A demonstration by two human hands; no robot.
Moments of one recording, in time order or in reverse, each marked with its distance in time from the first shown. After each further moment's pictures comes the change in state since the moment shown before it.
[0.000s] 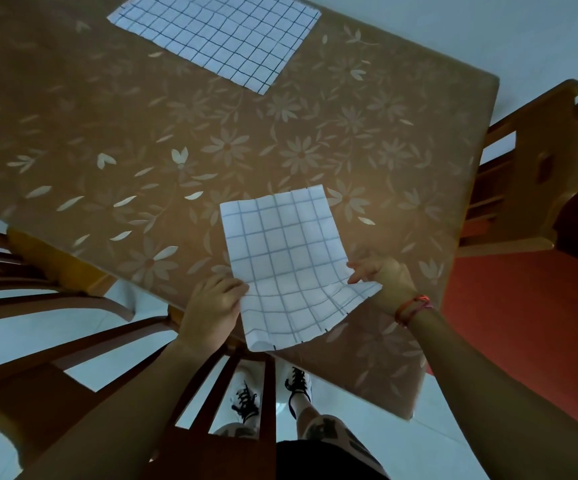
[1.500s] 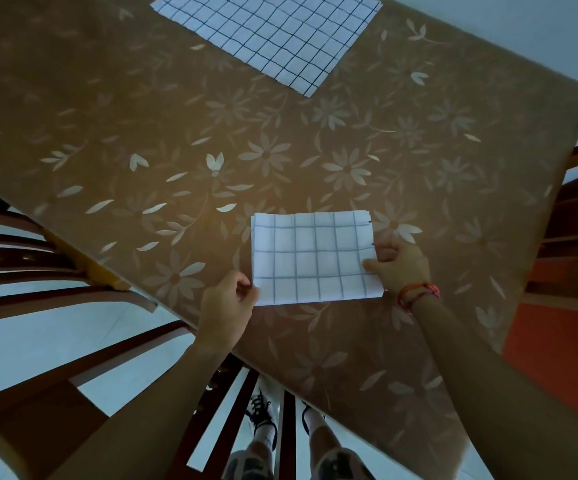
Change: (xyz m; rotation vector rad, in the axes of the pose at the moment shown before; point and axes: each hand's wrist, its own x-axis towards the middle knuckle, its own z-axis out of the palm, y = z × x) left_hand 0.043 -0.015 -0.013 -0.397 0.144 -0.632; right_hand 0.085 -0.070 -0.060 0.813 0.550 -0.217
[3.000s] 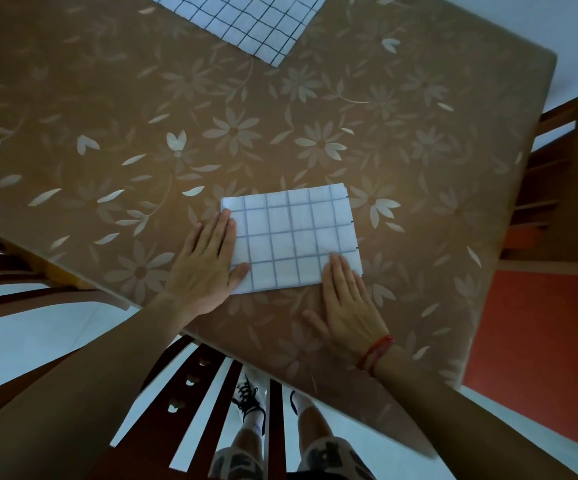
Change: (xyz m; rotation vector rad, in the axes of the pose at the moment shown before) left_hand 0.058 -0.024 0.007 0.822 -0.250 0.558; right_hand -0.083 0.060 0.064 -0.850 -0.087 -0.542
